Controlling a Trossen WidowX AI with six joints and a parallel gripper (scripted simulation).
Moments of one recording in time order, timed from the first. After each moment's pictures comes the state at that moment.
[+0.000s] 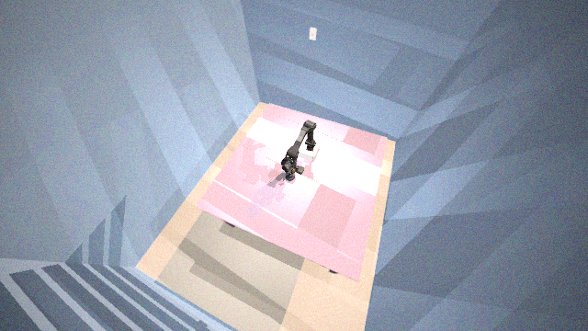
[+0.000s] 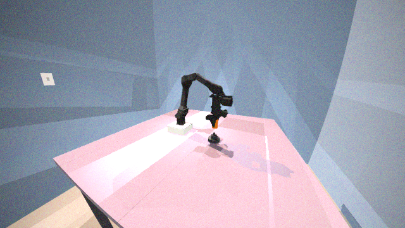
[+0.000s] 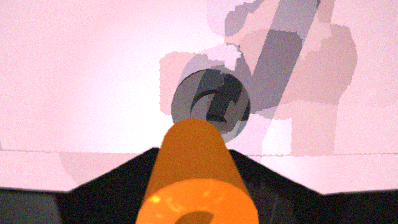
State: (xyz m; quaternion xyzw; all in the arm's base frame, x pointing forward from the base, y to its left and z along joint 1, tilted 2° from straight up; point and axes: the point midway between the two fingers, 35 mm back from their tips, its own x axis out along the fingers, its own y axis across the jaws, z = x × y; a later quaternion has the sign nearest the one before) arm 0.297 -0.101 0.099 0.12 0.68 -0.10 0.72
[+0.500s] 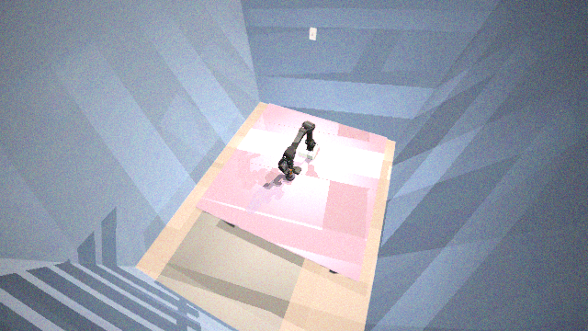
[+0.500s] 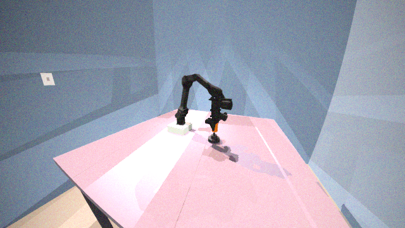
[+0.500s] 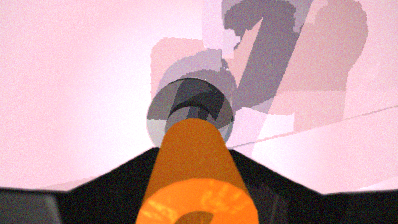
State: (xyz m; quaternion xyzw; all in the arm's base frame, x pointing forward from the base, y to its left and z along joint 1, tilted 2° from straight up) arm 0.298 -0.124 0.083 0.11 0.67 -0.11 0.72
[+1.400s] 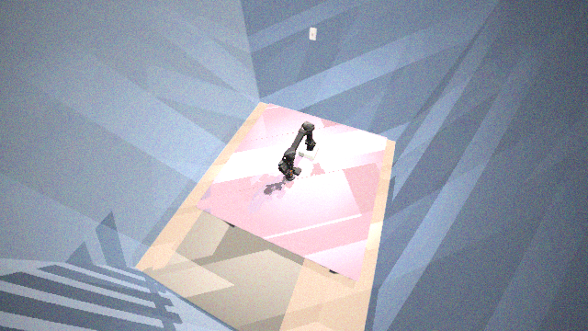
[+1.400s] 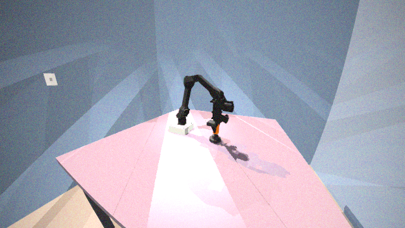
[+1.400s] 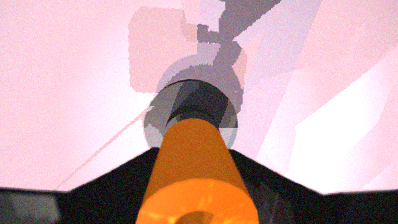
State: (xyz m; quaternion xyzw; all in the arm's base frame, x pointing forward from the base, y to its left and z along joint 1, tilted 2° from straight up) arm 0.300 -0.123 0.069 0.11 0.68 -0.10 0.72
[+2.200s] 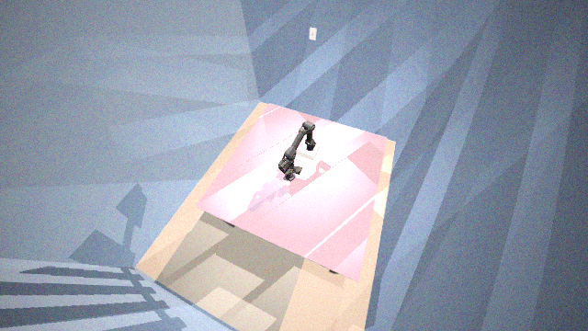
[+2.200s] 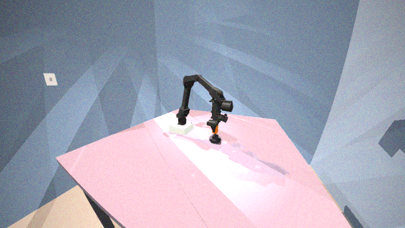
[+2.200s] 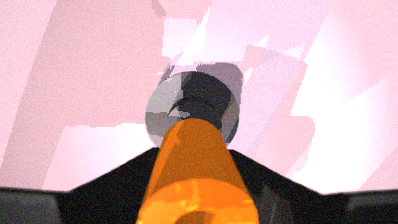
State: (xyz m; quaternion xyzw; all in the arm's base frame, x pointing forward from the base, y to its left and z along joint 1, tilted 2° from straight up) arm 0.294 -0.121 0.071 0.08 0.68 -0.07 0.72
